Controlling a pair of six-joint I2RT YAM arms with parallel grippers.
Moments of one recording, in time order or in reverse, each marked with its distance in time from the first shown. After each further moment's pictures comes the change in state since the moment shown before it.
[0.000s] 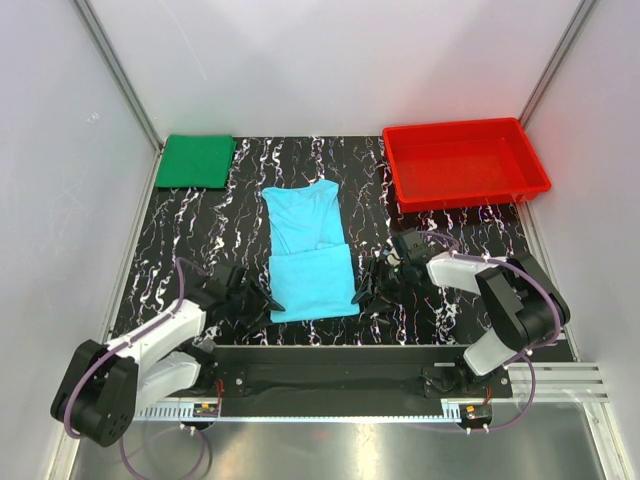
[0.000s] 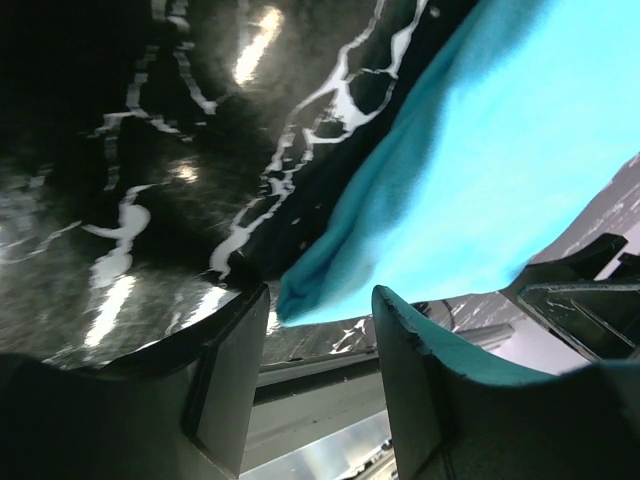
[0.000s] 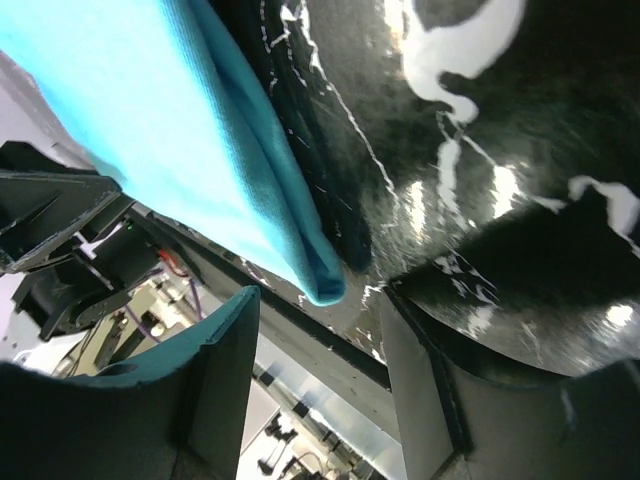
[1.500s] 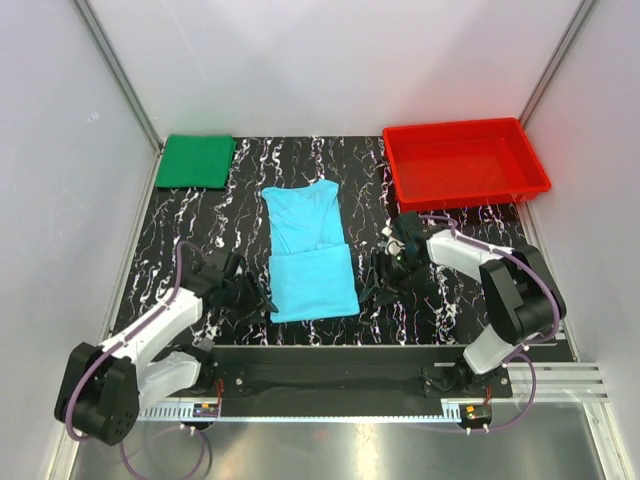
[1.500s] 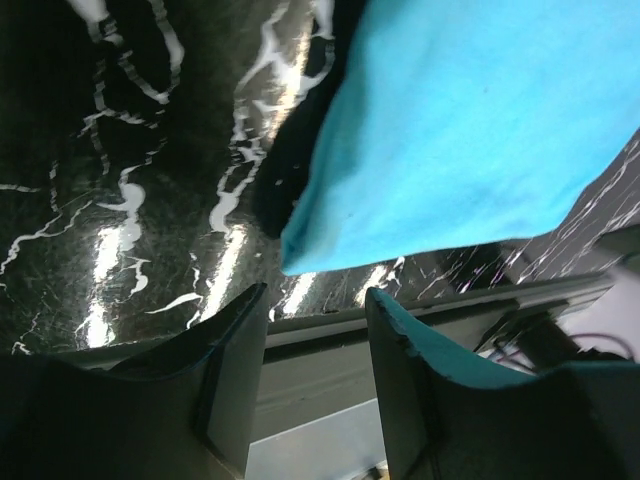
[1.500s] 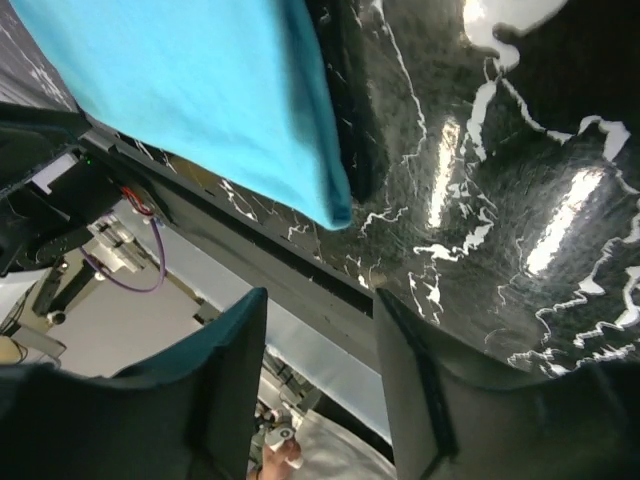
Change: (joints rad) left arm 0.059 0.053 0.194 -0.244 0.062 0.328; right arm -0.056 0.067 0.295 -0.445 -0.047 -0.307
